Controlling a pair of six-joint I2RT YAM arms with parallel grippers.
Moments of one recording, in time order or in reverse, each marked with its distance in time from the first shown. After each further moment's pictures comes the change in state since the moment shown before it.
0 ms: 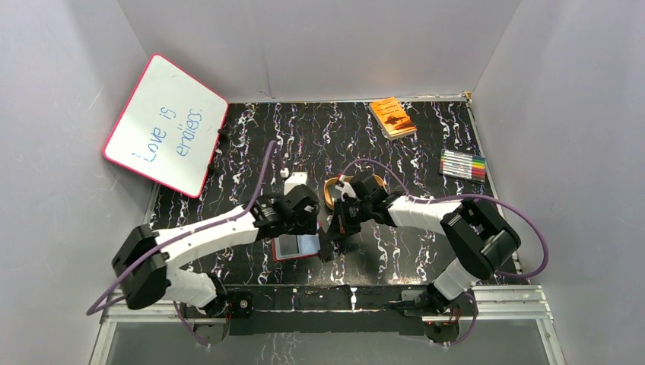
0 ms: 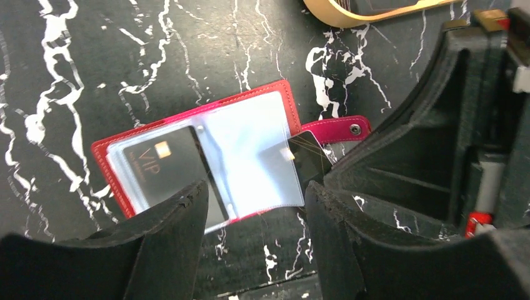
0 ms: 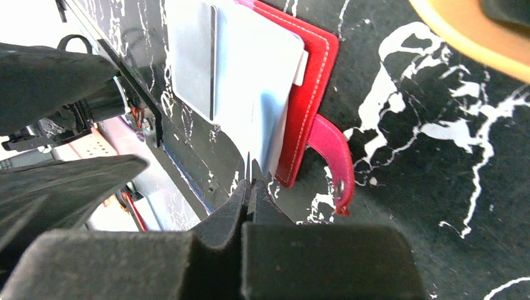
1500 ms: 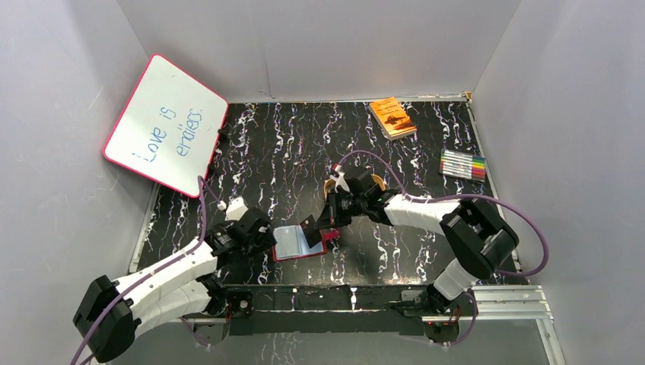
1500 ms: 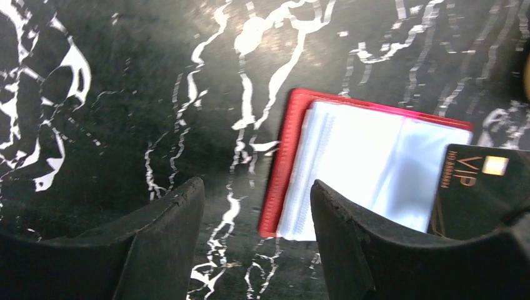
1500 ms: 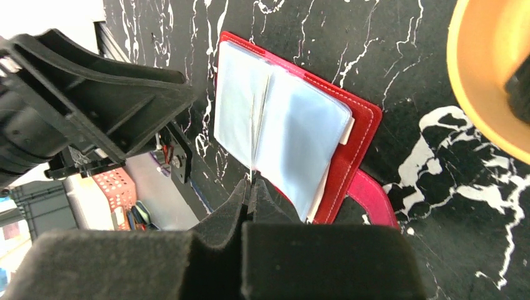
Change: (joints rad) left arm 0.204 -0.445 -0.426 -0.061 -0.056 -0.324; right arm 0.043 -0.003 0.061 0.105 0.082 0.095
